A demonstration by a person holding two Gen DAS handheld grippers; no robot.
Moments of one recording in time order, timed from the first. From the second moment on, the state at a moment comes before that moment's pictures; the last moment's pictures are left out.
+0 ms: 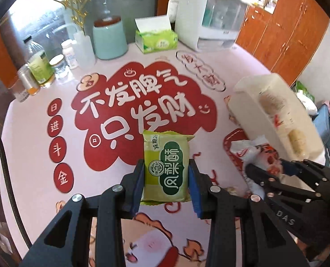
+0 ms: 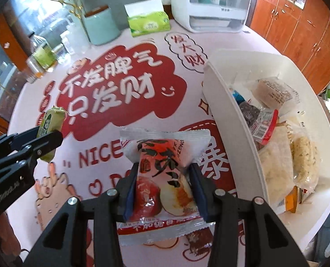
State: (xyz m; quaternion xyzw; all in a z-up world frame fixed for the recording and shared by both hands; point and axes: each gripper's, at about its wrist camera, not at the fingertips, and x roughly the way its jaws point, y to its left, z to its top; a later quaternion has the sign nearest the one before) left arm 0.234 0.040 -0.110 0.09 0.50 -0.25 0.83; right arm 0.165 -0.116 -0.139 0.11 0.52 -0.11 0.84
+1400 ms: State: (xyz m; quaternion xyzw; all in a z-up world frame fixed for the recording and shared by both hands) left arm 0.110 -0.235 -0.061 0.03 0.50 -0.19 0.84; right arm 0.083 -0.393 -0.066 0.08 0.48 -0.01 0.88
